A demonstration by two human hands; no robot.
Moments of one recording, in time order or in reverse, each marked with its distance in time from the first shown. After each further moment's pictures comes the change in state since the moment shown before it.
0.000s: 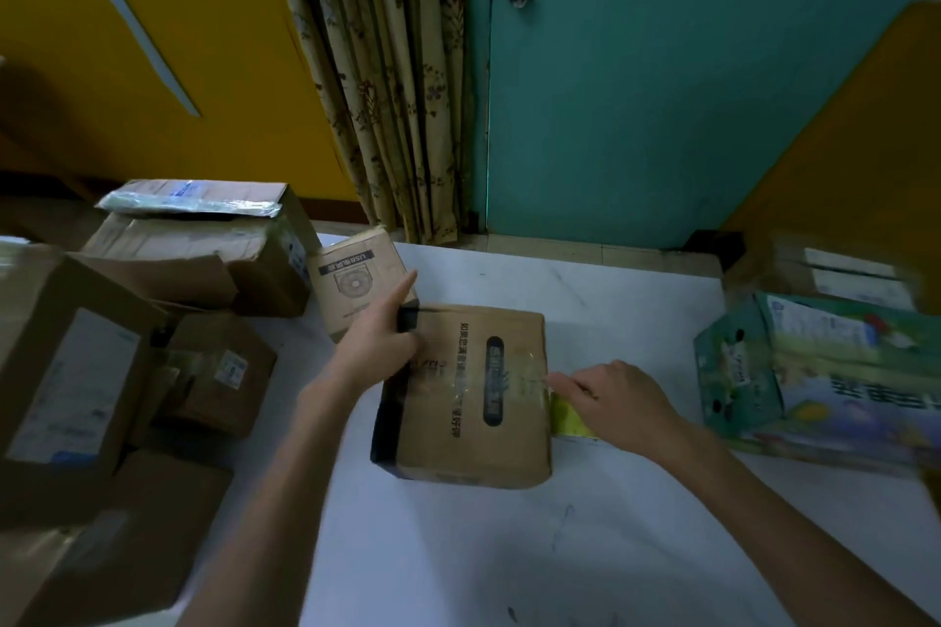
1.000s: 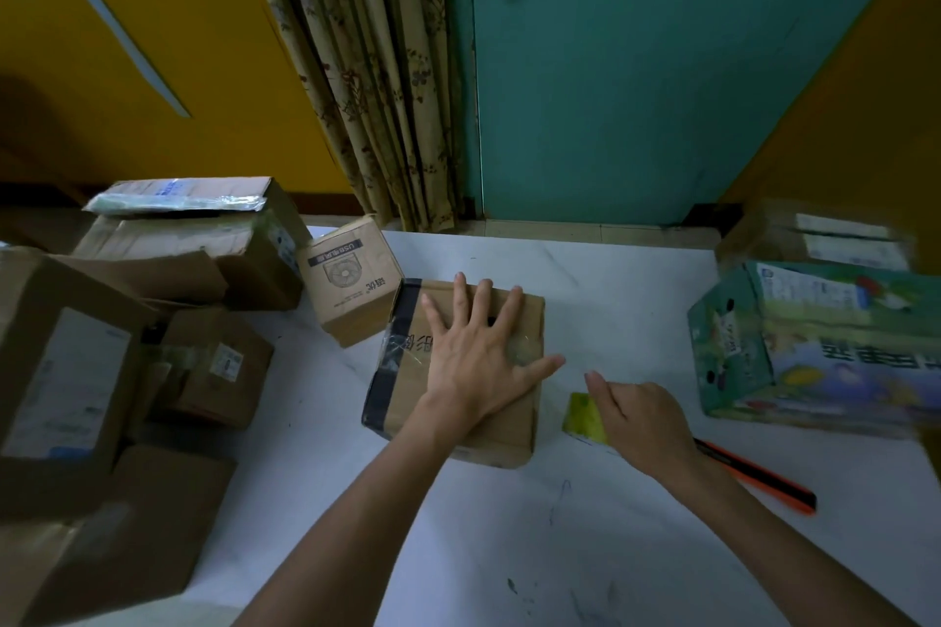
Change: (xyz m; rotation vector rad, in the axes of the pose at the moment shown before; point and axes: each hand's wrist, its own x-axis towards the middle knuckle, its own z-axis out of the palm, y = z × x) left_hand -0.003 0.026 0.118 0.841 0.057 0.324; right_hand -0.047 0.033 0.035 0.127 0.260 0.131
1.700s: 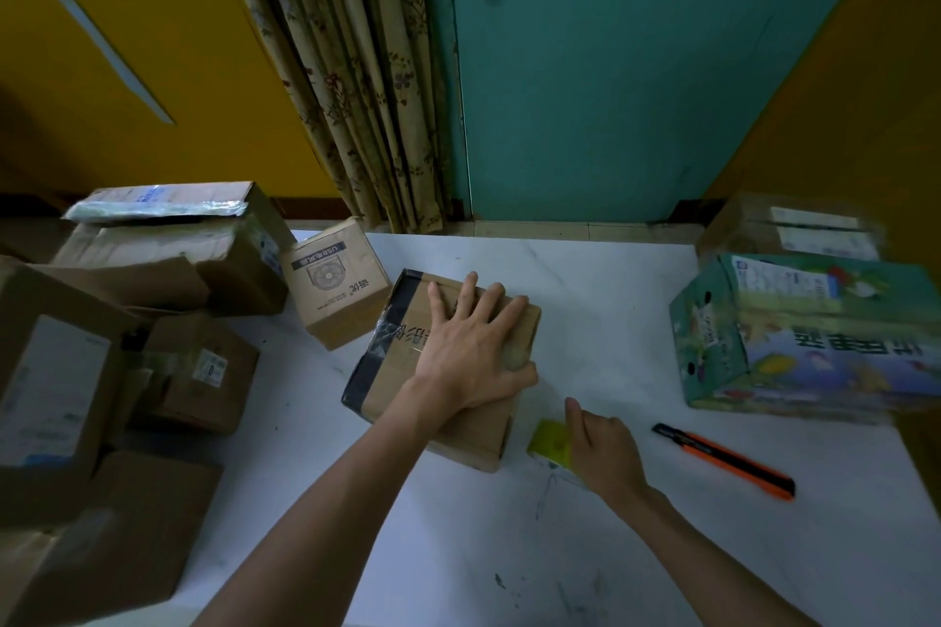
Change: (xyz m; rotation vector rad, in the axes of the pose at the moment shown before) left_hand 0.008 0.002 -0.007 0.020 -0.027 0.236; right_hand -0.031 0.035 0.079 0.129 0.050 0.039
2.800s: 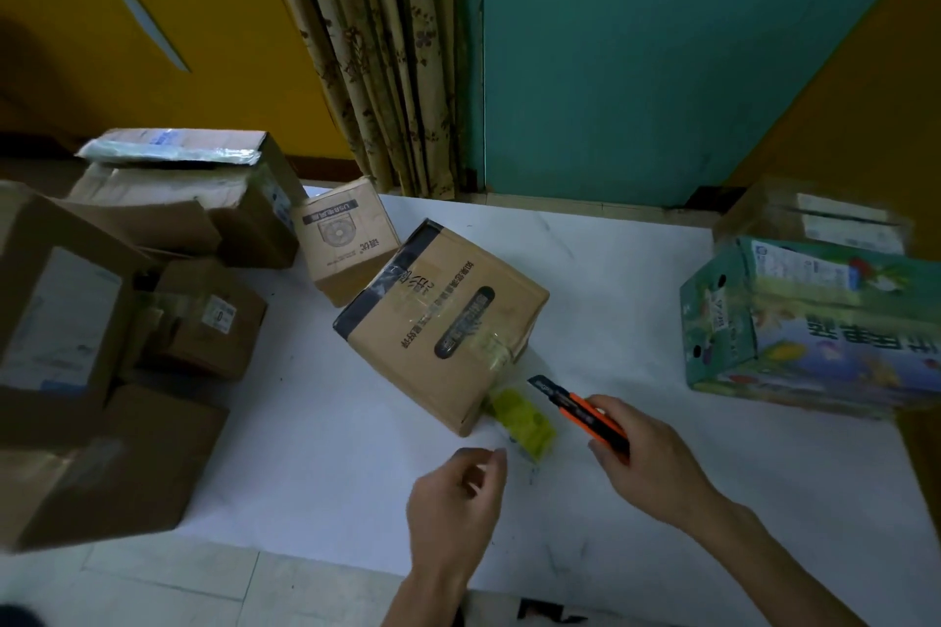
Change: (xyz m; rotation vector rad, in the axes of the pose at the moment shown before) left_hand -0.158 0.084 0.091 -0.893 0.415 -0.718; right_hand -0.037 -0.025 -0.095 0.014 -0.353 -0.043
